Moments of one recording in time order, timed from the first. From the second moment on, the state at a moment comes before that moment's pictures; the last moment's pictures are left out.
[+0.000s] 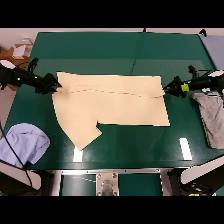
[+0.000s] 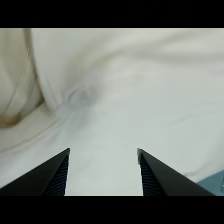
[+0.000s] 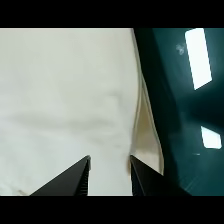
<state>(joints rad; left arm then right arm) 0.27 -1.76 1.51 0.87 -1.34 -1.32 -0.42 -1.80 1.47 -0.80 1.32 1.35</state>
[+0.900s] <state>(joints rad) 0.29 -0.93 0.33 0.75 -0.98 -1.38 -0.60 -0.97 0.35 -0.82 0.97 1.36</state>
